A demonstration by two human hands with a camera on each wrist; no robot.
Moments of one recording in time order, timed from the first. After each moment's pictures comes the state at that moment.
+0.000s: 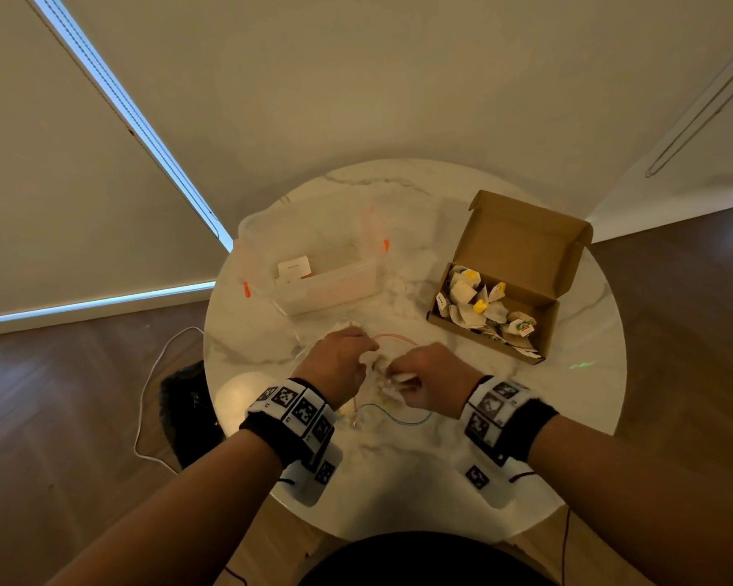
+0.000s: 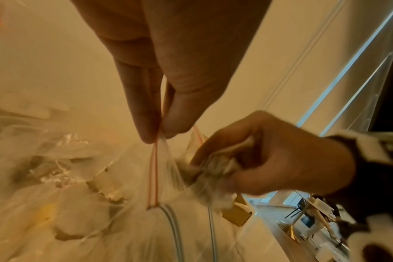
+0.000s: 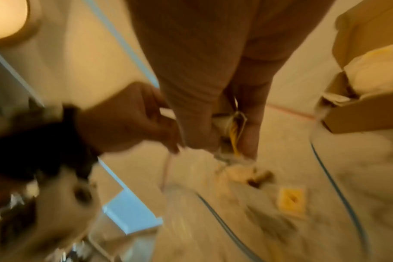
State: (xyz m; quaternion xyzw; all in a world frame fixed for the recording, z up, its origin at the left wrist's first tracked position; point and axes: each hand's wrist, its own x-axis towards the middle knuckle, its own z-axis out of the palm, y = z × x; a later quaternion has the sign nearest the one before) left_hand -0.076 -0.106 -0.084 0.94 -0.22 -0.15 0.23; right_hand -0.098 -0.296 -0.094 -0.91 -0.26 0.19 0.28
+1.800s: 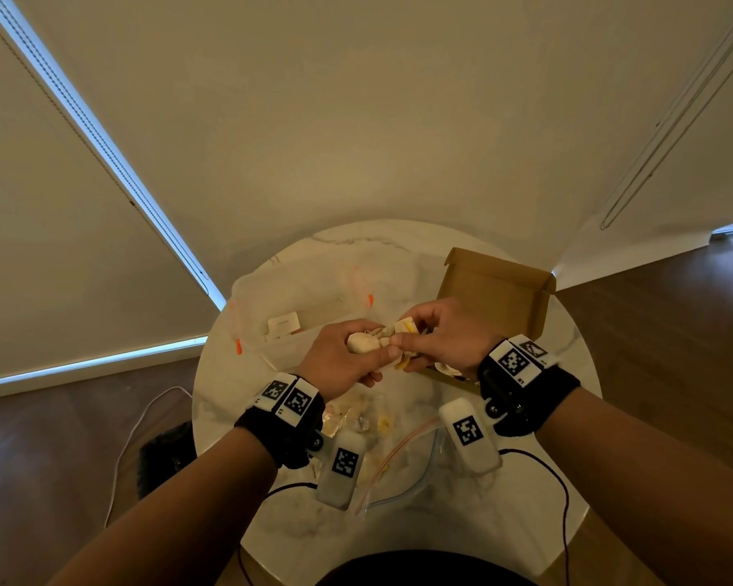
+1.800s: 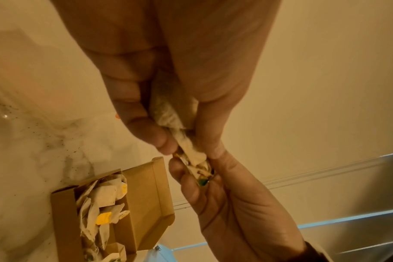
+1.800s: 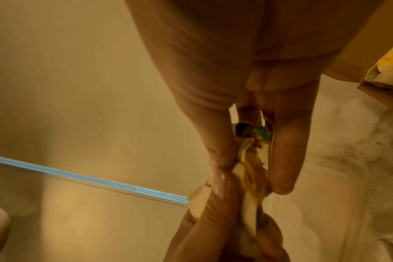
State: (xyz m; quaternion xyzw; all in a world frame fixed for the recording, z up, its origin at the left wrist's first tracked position) left_hand -0.042 -0.135 -0.011 0.74 -0.05 -0.20 0.64; right_hand -0.046 -0.319 0.015 -0.74 0.03 0.19 0.65
